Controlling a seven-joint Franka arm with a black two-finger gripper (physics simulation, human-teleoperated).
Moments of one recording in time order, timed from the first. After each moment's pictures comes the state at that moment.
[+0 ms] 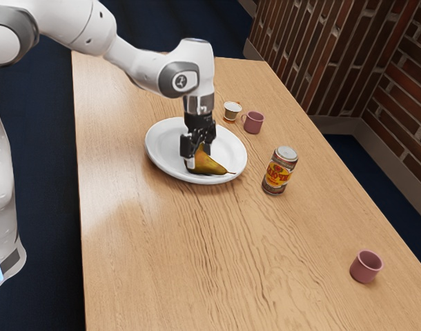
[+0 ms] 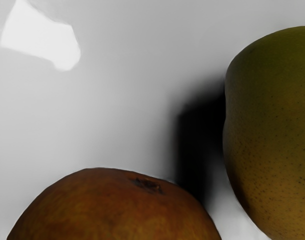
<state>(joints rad) 0.14 -0.14 0.08 -2.25 -0.34 2.20 -1.93</state>
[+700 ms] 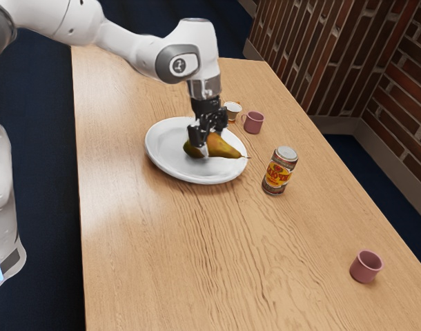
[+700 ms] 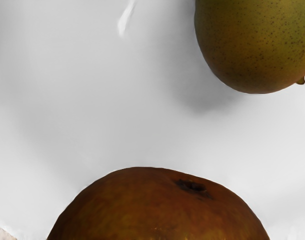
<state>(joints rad) 0.11 -0.21 0.07 -2.22 -0.34 2.20 -1.93</state>
